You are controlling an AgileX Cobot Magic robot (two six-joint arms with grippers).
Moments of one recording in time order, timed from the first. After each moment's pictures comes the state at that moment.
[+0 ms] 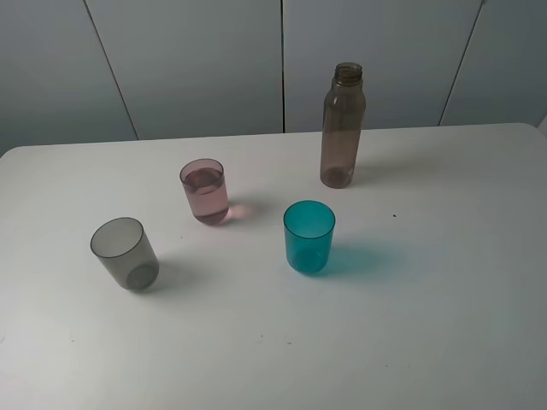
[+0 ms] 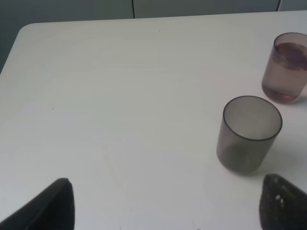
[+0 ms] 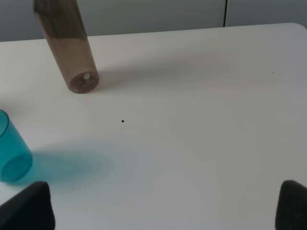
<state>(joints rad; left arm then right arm) -0.02 0.00 -0.51 0.00 1.08 -0.02 0.04 0.00 -0.51 0.02 1.10 0.07</state>
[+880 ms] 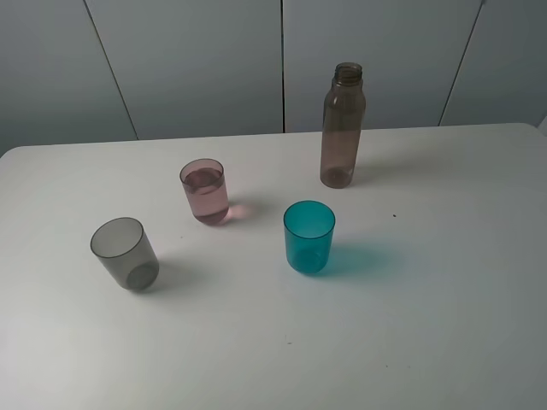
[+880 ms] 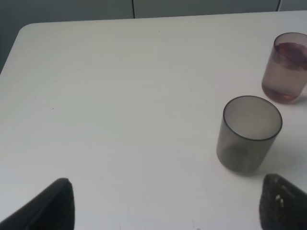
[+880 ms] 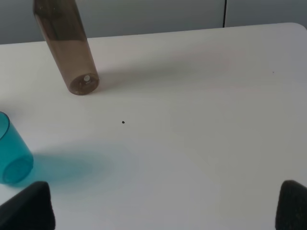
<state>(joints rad) -0.02 0.00 -0.51 0.00 1.08 -0.02 0.04 0.00 -0.51 0.02 1.10 0.08</state>
